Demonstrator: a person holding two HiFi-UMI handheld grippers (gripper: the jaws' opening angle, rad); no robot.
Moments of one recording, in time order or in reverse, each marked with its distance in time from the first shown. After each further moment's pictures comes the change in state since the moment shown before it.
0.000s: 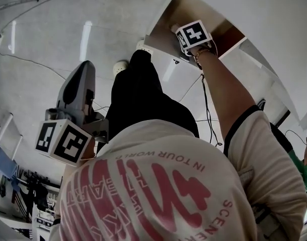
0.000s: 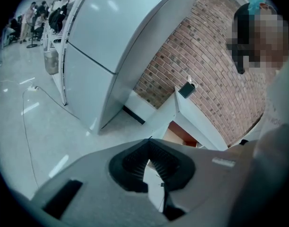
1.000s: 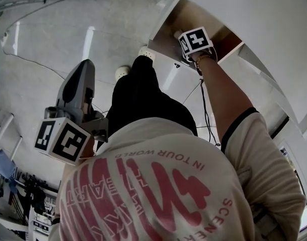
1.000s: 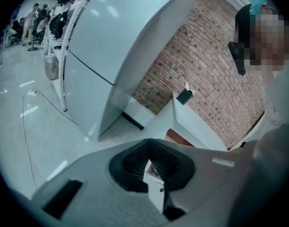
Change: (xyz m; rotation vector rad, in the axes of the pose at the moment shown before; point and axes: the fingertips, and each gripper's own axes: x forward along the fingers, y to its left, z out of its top) left arm -0.020 -0.013 0.020 0.019 -0.065 -0.007; right arm -0.017 0.003 -0.009 0.058 -0.012 0.010
